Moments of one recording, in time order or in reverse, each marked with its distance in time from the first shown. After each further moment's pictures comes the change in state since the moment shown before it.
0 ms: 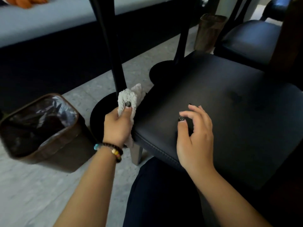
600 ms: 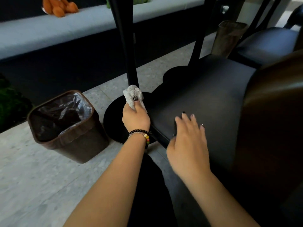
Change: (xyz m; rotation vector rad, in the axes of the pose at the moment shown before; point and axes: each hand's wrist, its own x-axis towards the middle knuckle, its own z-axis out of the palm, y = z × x) left_hand -0.005 0.004 0.048 0.019 0.477 0.011; right_hand -0.012 -0.002 -0.002 -0.456 -0.336 -0.156
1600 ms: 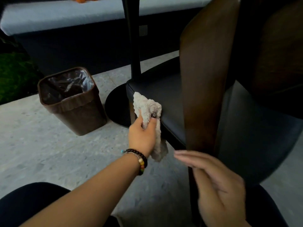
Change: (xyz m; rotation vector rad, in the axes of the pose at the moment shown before) left_hand -0.158 -0.024 -0.037 0.006 -0.185 0.016; right_hand -0.133 0.092 -0.087 0.745 0.065 -0.365
